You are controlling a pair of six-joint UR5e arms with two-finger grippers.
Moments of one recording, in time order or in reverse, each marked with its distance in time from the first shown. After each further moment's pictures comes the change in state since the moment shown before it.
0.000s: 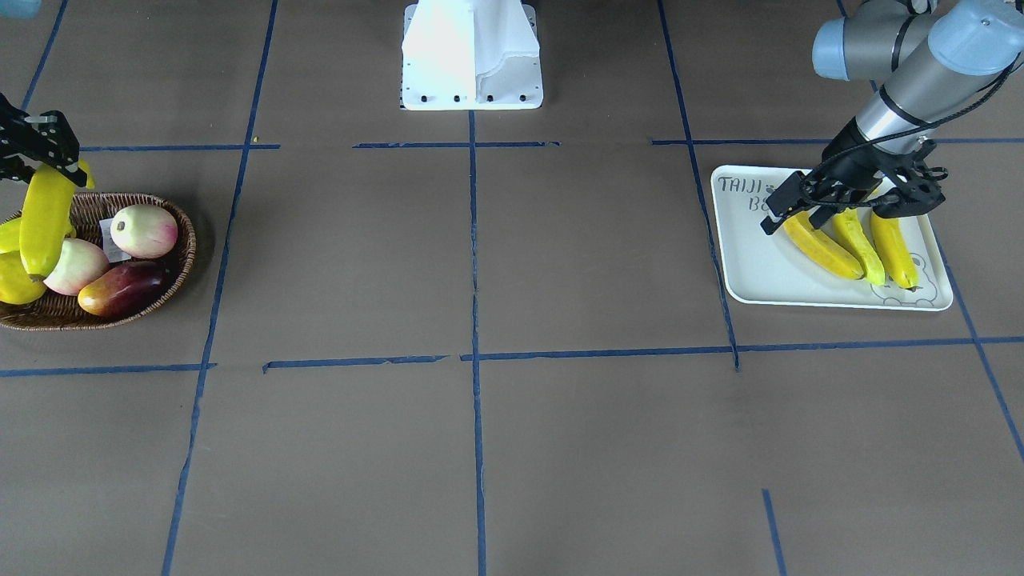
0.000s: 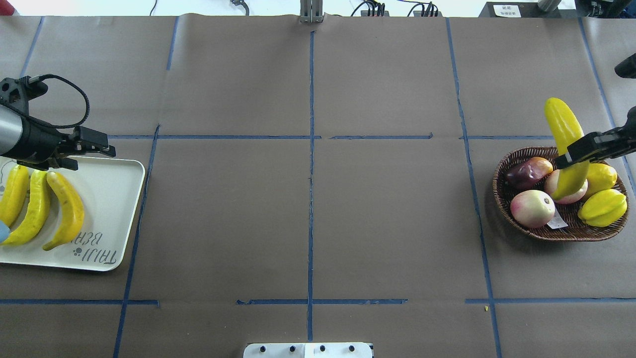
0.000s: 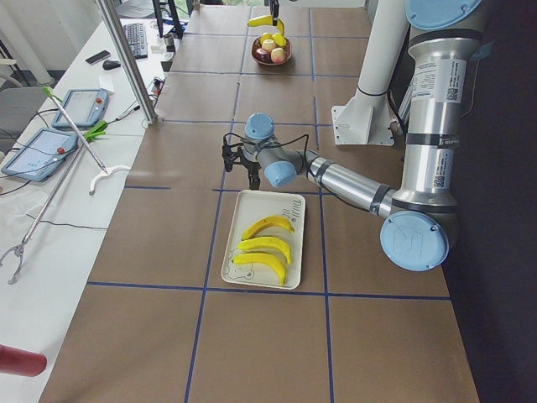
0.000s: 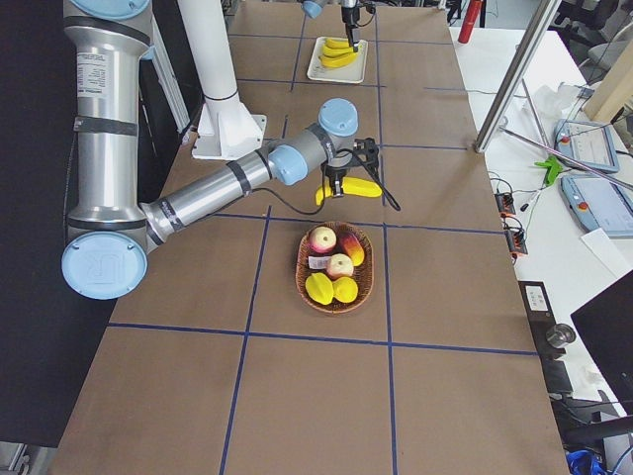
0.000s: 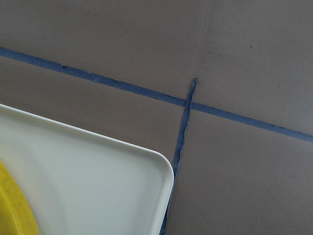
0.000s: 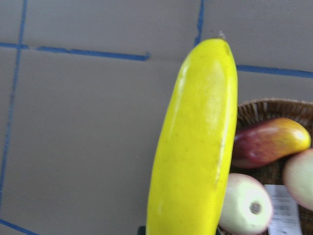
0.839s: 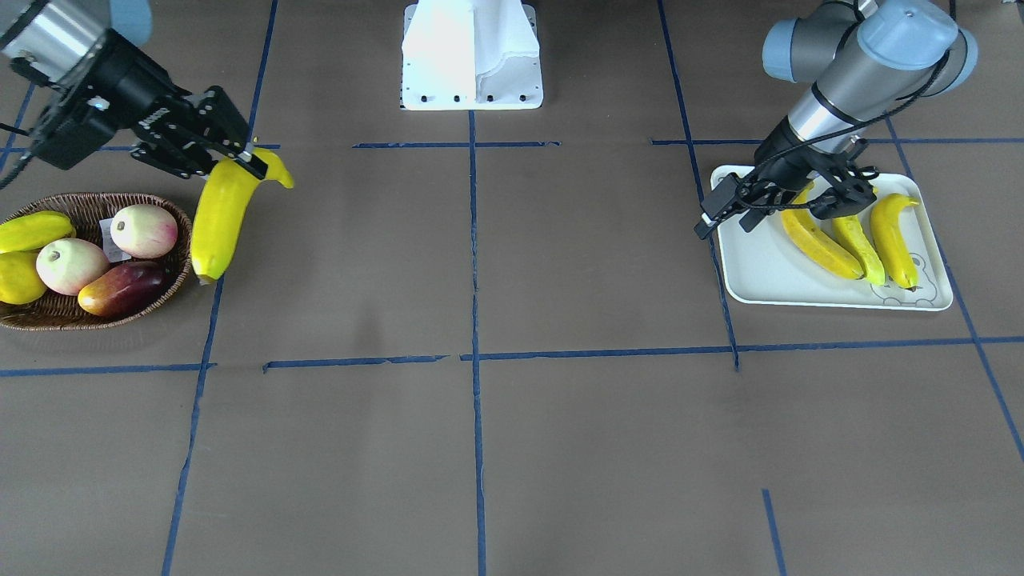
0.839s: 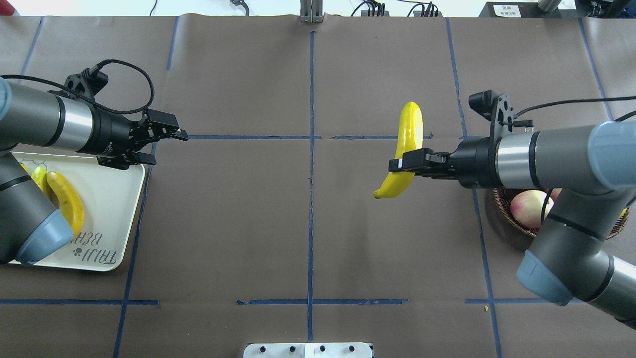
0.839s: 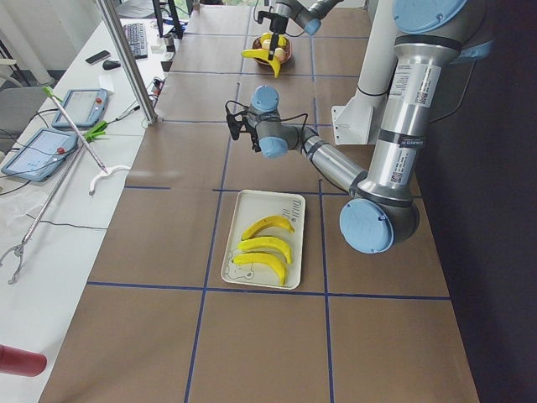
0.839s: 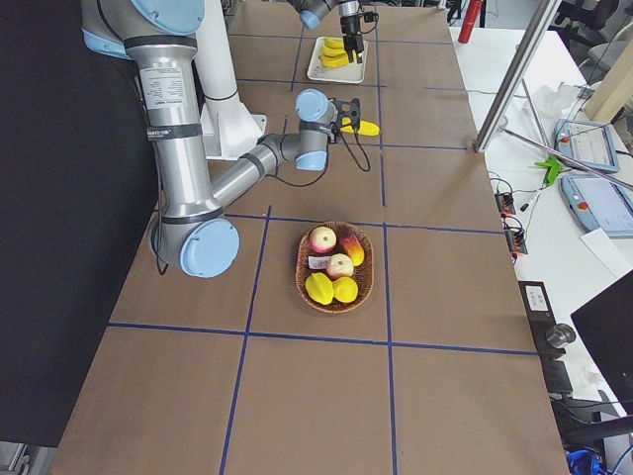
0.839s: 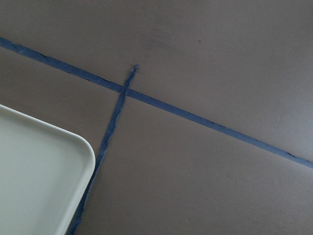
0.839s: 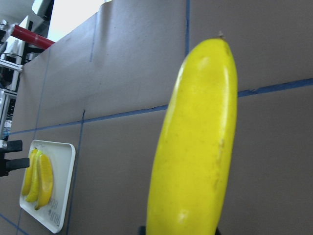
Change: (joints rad) left arm 0.127 -0.192 0.000 -0.161 0.083 -0.426; right arm -0.536 0.174 -0.206 0.903 -0.584 0.825
